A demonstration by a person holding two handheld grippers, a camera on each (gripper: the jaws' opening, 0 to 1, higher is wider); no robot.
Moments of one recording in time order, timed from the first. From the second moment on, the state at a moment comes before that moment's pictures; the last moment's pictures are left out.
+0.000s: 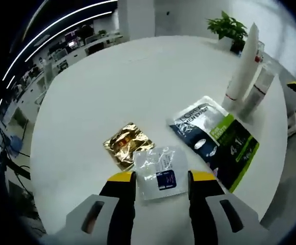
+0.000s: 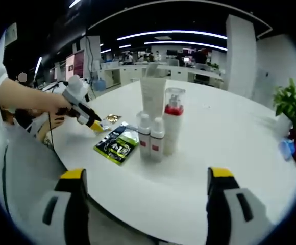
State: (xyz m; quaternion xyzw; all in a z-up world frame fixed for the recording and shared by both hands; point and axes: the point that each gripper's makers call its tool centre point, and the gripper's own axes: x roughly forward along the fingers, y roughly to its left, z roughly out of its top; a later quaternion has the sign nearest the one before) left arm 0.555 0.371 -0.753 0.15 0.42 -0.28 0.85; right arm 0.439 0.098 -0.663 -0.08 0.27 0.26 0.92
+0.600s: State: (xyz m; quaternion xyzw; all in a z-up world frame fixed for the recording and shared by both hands) left arm 0.521 0.362 -0.747 0.28 0.41 -0.48 0.73; right arm 0.439 0.098 -0.663 -0.09 0.26 0.26 0.92
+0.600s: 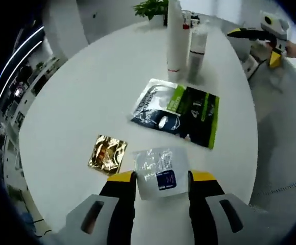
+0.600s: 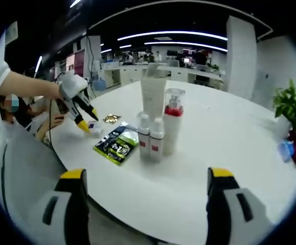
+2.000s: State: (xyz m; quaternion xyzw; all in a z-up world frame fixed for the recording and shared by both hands) left arm 0.502 0.344 -0.770 0.39 0.38 -0.61 0.58; right arm 0.439 0.095 -0.669 -0.10 0.28 0.26 0.92
